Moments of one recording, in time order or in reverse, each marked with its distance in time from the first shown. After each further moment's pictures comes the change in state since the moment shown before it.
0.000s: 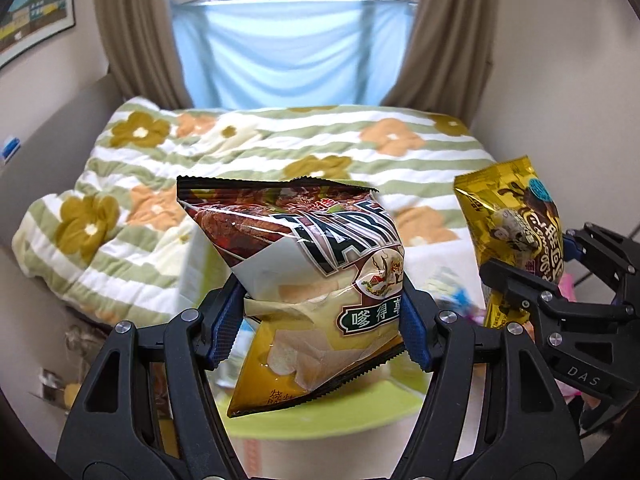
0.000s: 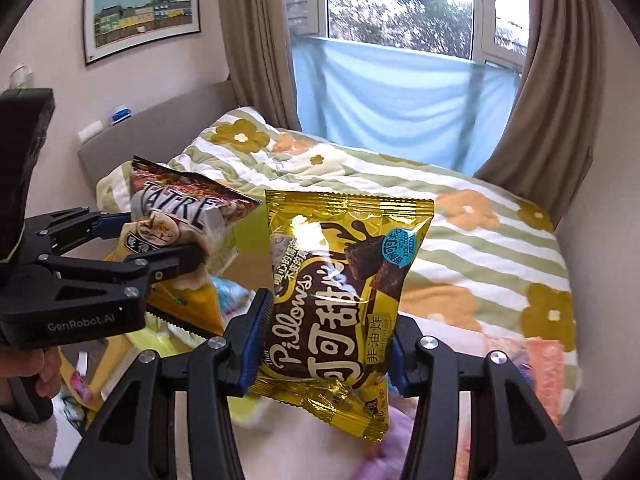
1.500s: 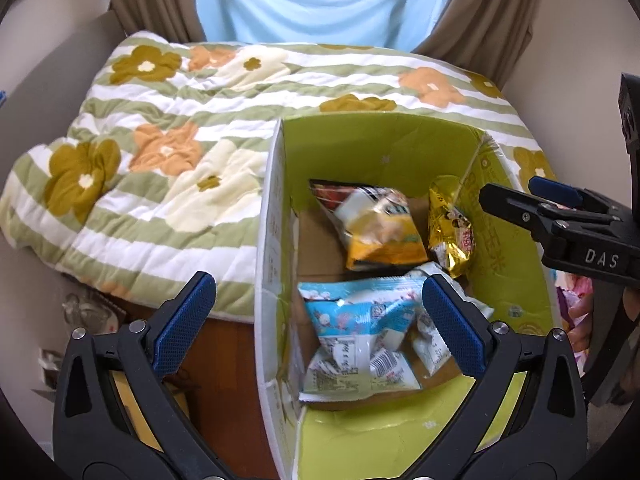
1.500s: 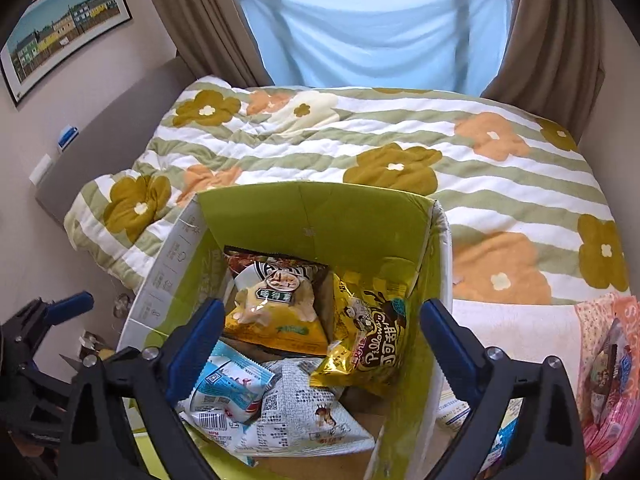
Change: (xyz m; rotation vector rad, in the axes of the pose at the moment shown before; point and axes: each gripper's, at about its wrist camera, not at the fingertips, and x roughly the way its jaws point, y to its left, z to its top) left arm 0.101 0.125 -0.016 -0.058 0.206 -0.025; right arm 0.157 0.014 0.045 0.242 0.194 0.015
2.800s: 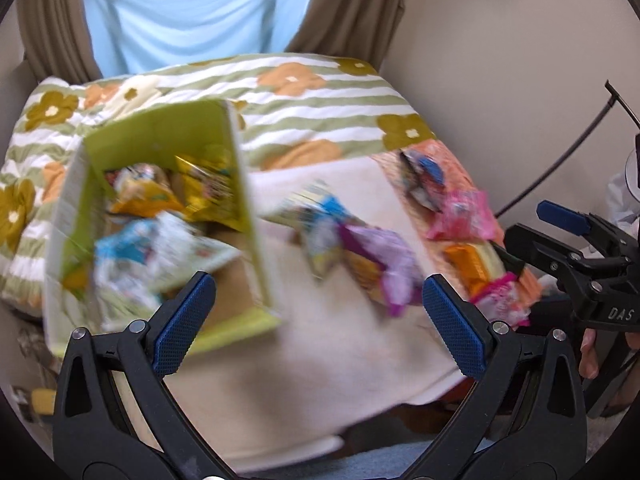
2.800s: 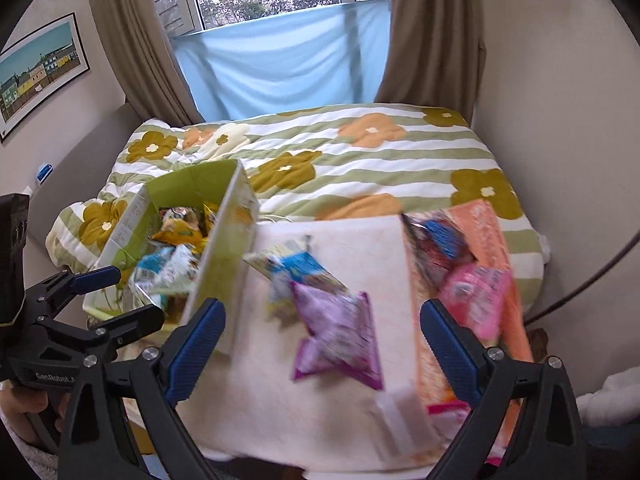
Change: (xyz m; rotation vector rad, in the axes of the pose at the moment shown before) left arm -0.086 -0.246 -0.103 0.198 -0.030 -0.245; right arm -0.222 -0.132 -0.161 0.142 -0.106 -0.190
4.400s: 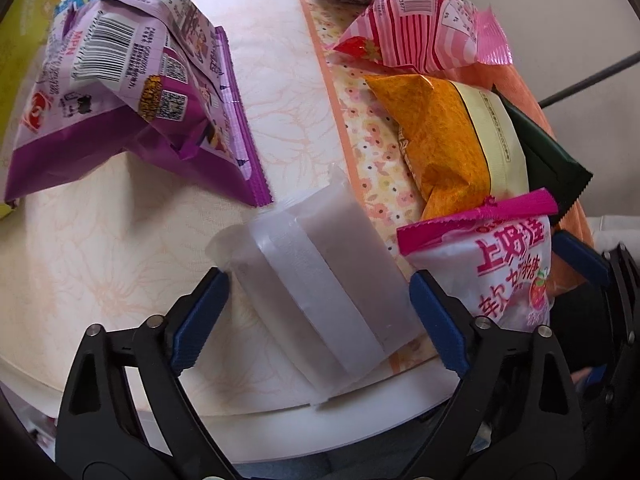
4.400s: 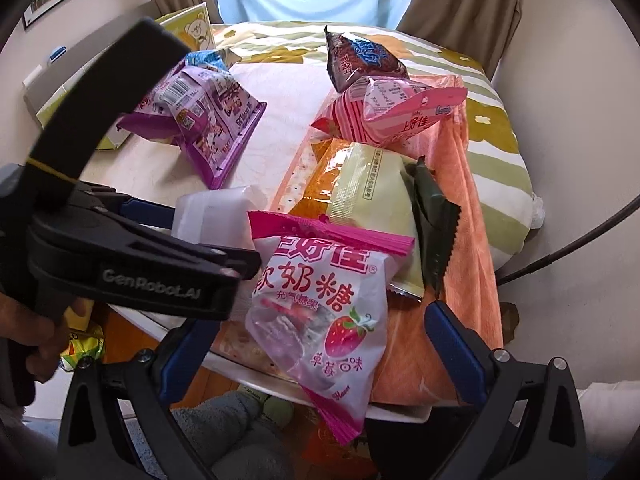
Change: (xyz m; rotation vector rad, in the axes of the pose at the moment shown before) left arm 0.215 -0.175 -0.097 -0.096 0.395 0.022; right arm 0.062 -0.155 -0.157 -0.255 0.221 0.011
